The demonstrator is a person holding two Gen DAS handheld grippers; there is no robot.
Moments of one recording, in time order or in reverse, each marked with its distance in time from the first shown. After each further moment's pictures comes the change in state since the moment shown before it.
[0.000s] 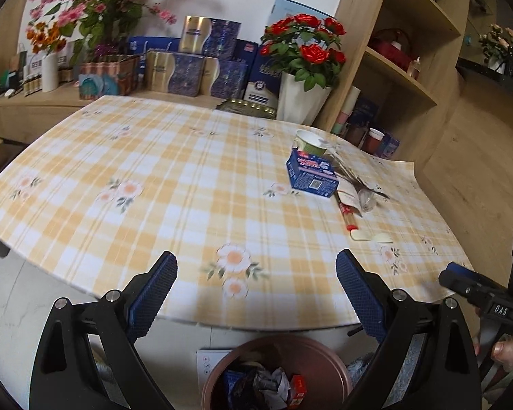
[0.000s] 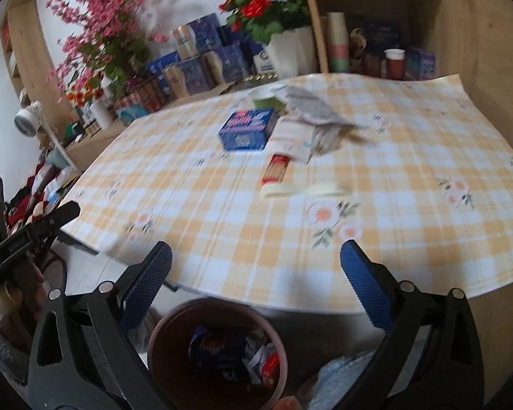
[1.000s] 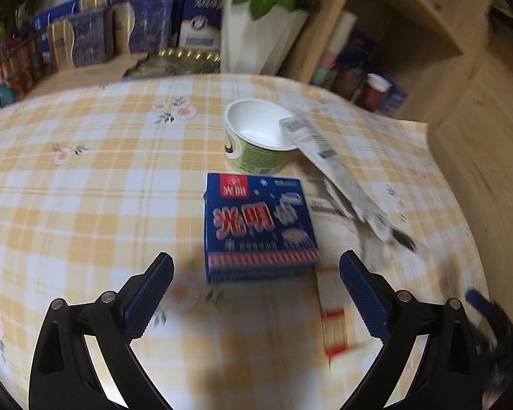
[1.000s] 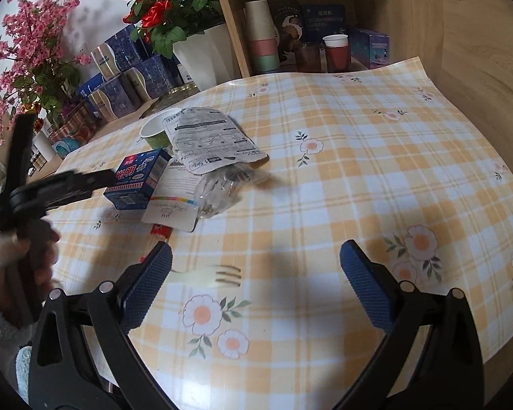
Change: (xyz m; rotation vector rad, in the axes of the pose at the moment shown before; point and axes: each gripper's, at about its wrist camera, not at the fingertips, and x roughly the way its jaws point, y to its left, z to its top) left arm 0.256 -0.097 0.121 0.082 0.319 -0.045; right arm 0.071 -0.113 0.074 0.129 0.027 -0.148
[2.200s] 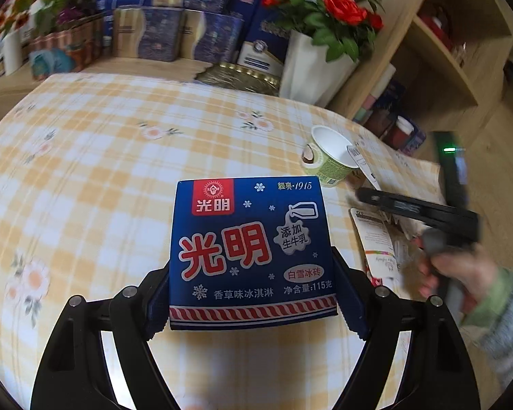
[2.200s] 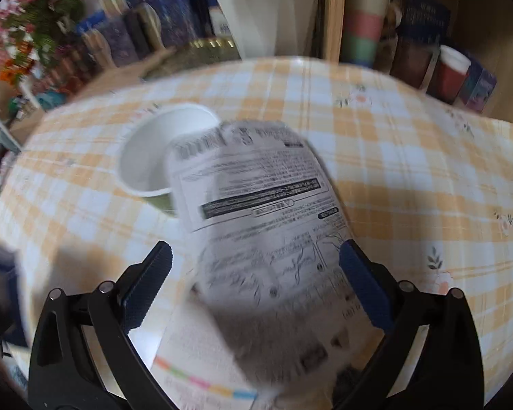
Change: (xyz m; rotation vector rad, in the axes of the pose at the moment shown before) left arm -0.078 0.089 -0.050 -0.156 -0.134 0.004; right arm 0.192 0.091 0.124 -0.212 0.226 -0.038
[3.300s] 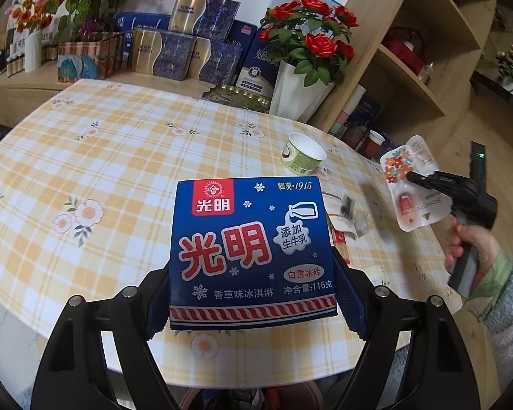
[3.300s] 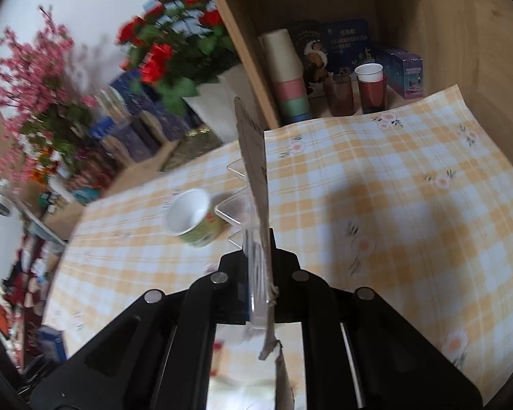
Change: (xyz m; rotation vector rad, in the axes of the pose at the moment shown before) left arm -0.110 0.000 -0.069 0.006 -0.097 -0.039; right arm -0.155 -0.075 -0.059 0.277 -0.296 0.182
